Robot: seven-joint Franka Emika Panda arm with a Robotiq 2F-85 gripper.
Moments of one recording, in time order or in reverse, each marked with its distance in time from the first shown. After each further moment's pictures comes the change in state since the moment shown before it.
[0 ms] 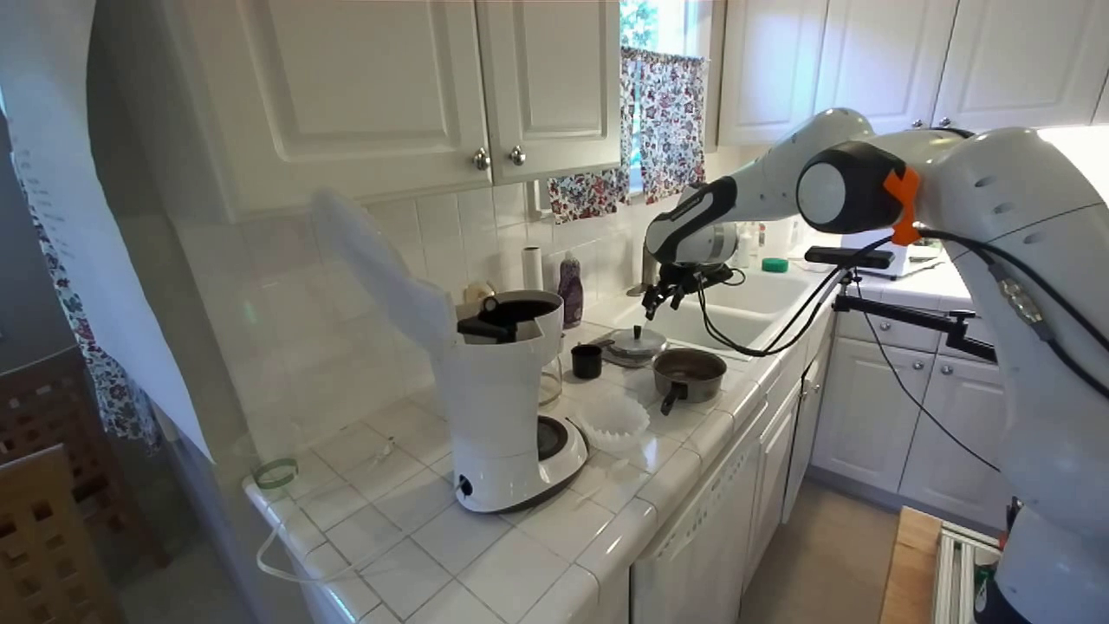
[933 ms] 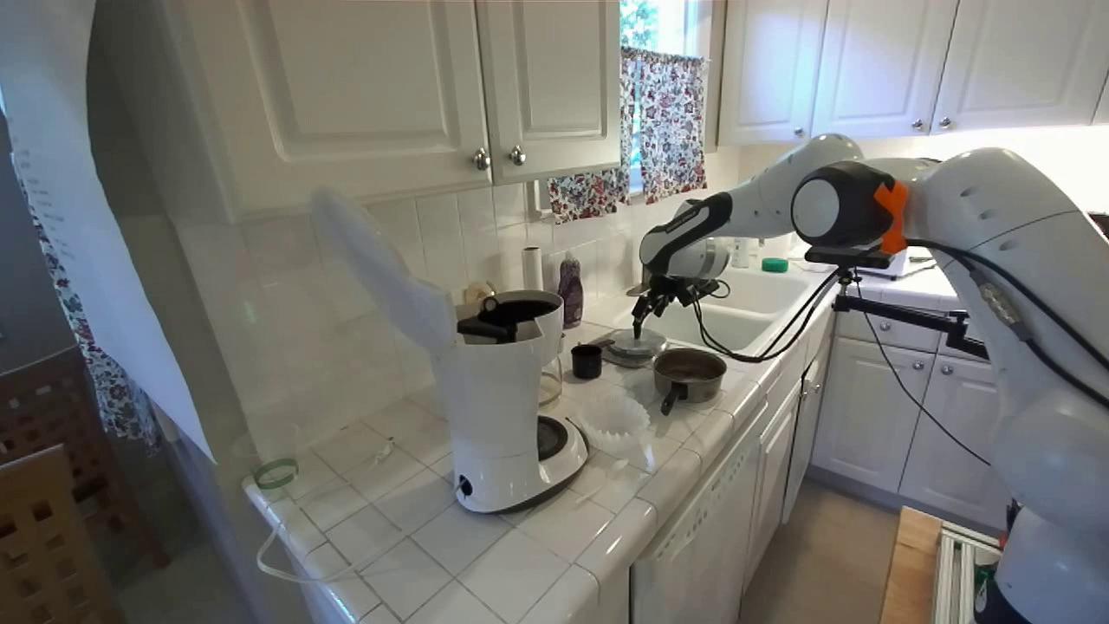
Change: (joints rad) arm -0.091 0.105 0.144 0.085 0.010 0.072 -0.159
